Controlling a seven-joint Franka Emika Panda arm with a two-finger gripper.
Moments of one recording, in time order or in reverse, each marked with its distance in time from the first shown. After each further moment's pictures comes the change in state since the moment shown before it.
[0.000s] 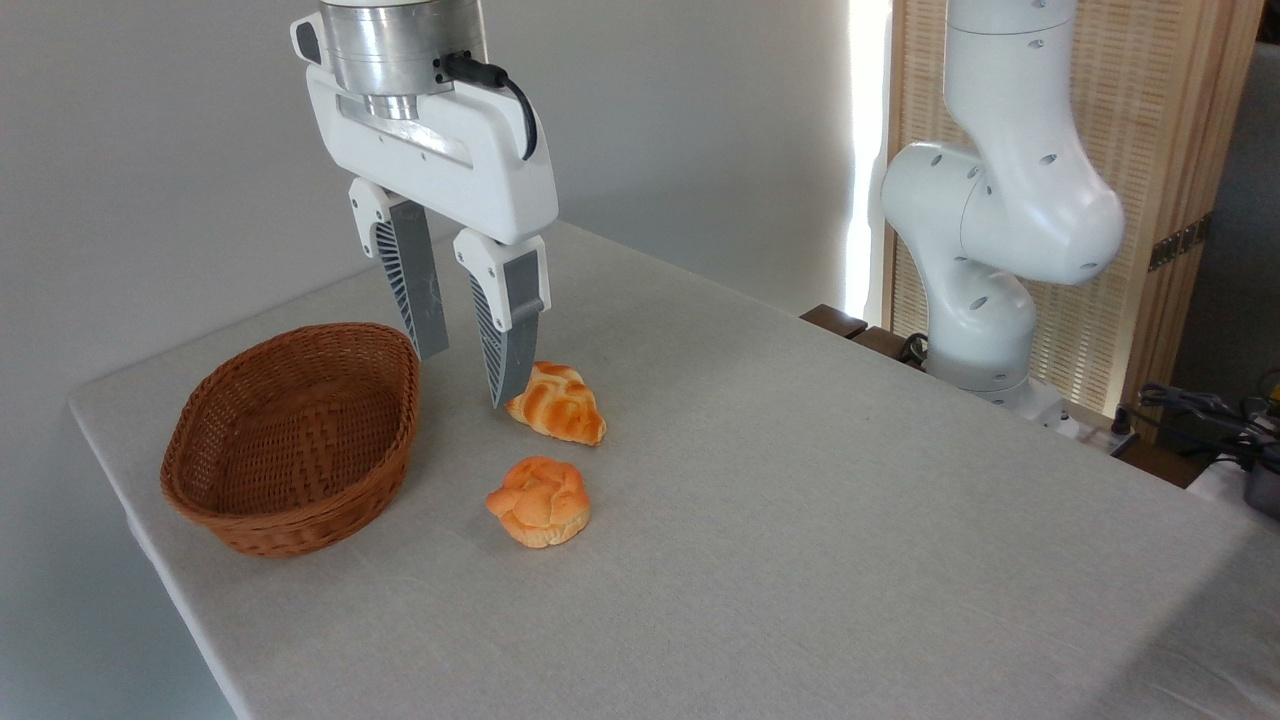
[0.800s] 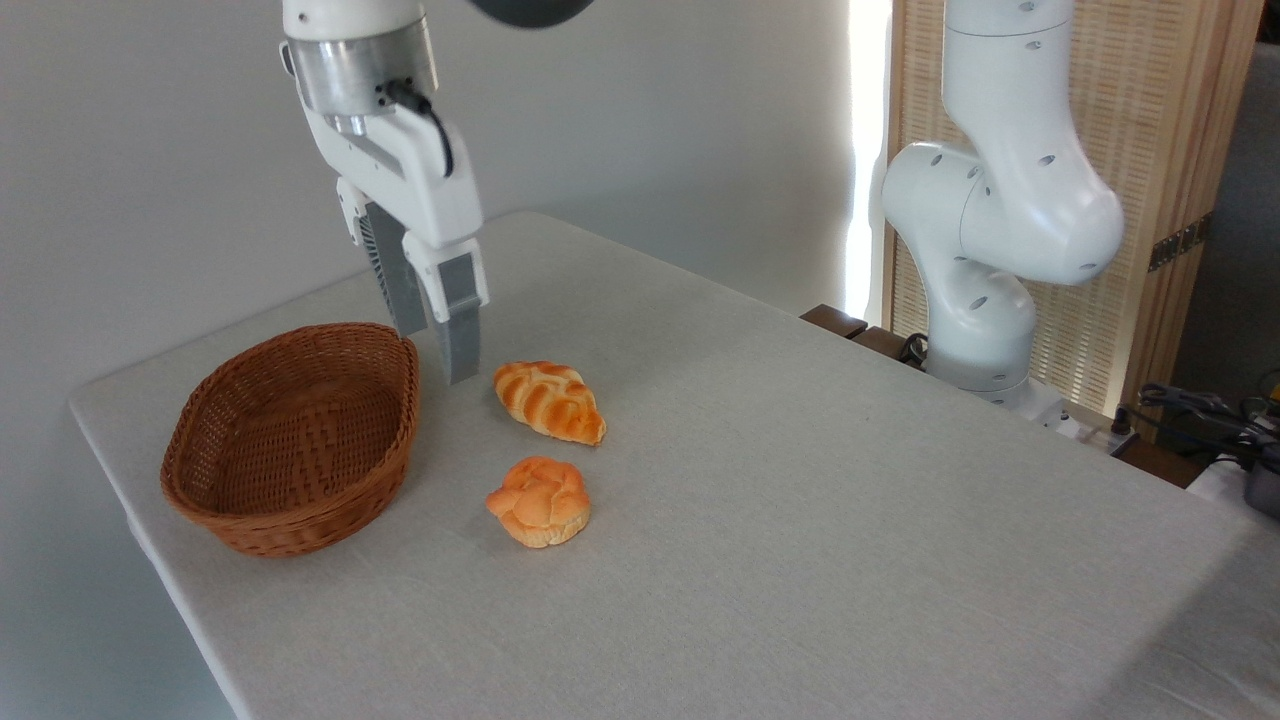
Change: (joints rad) arm -0.011 0.013 -0.157 -0.065 -0.003 0.053 -0.002
